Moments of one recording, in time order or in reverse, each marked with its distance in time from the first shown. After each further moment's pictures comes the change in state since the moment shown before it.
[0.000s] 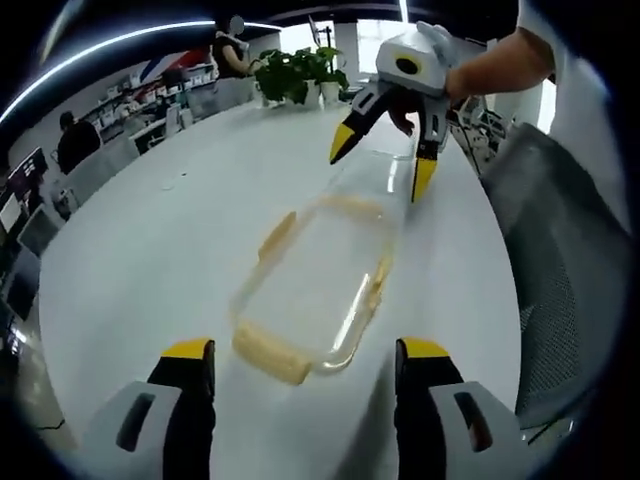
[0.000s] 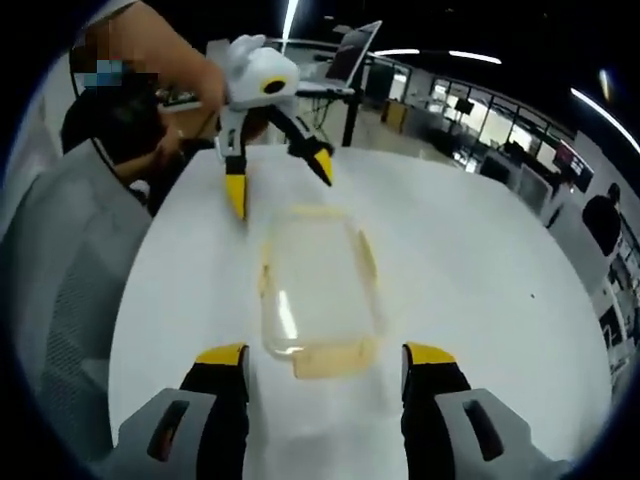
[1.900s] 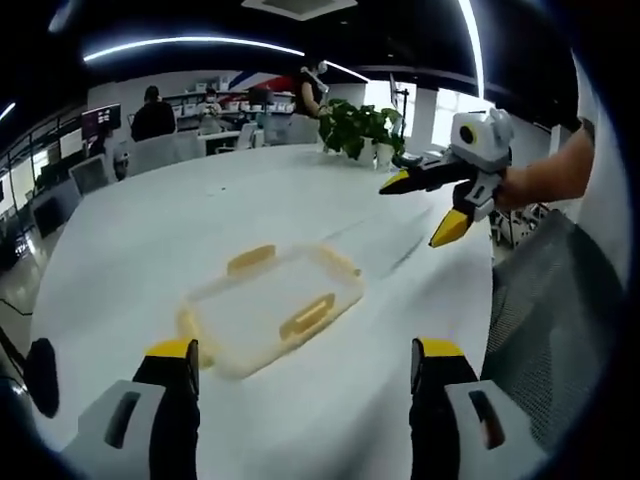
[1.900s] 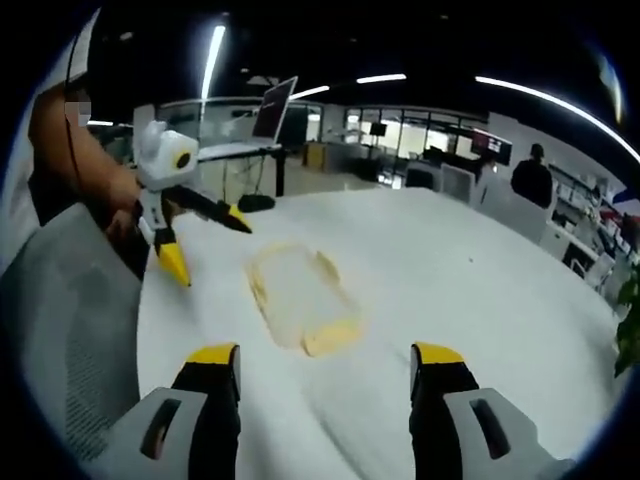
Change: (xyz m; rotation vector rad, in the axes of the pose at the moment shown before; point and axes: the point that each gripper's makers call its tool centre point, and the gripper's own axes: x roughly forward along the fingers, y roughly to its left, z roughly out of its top) left arm -0.011 -0.062 0.026 -0.353 -0.238 0.194; right arm -0.065 0.013 -0.009 0.268 -0.236 -0.266
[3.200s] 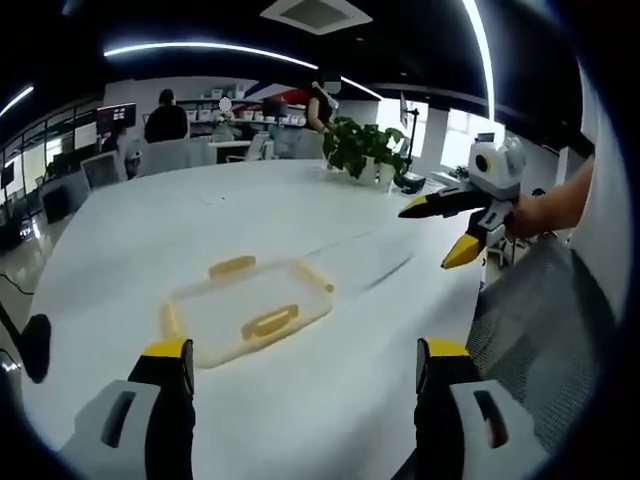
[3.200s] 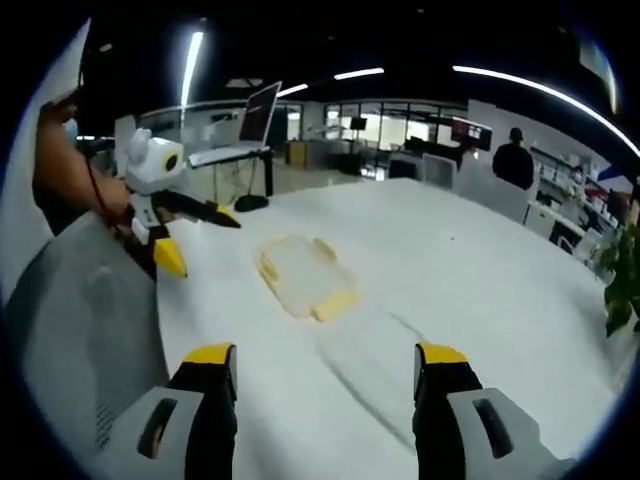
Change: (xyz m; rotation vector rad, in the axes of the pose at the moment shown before) left arm -0.016 -0.034 0.007 -0.072 -0.064 0.028; right arm -0.049 0.012 -0.017 0.082 0.012 -0.059
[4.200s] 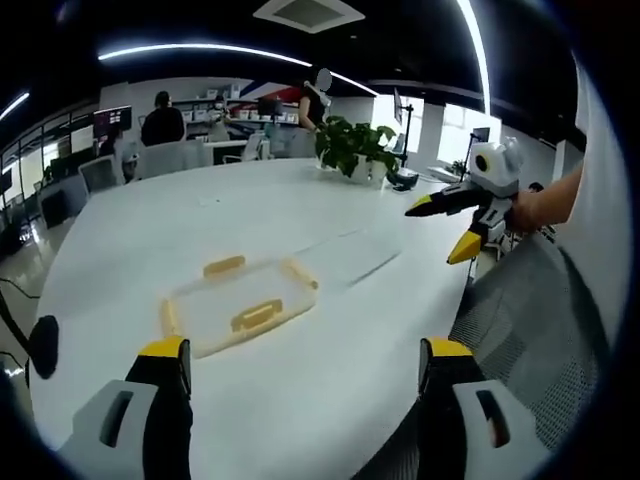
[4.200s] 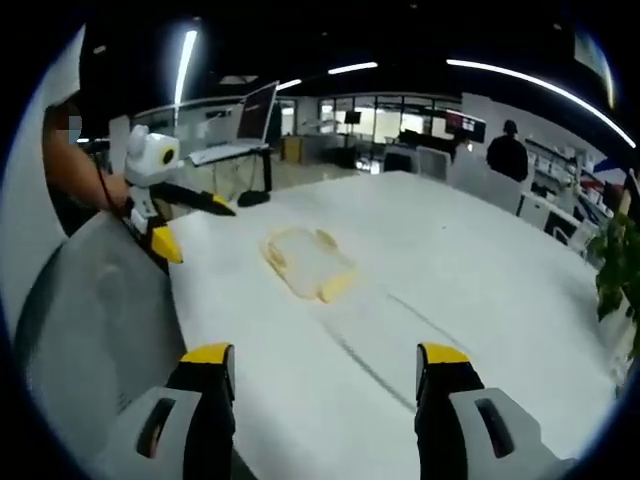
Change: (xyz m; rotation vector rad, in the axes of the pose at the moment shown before) left arm -0.022 -0.019 0.005 0.012 0.010 -0.008; right arm -0.033 0.011 -0.010 0.025 0.032 -0.013
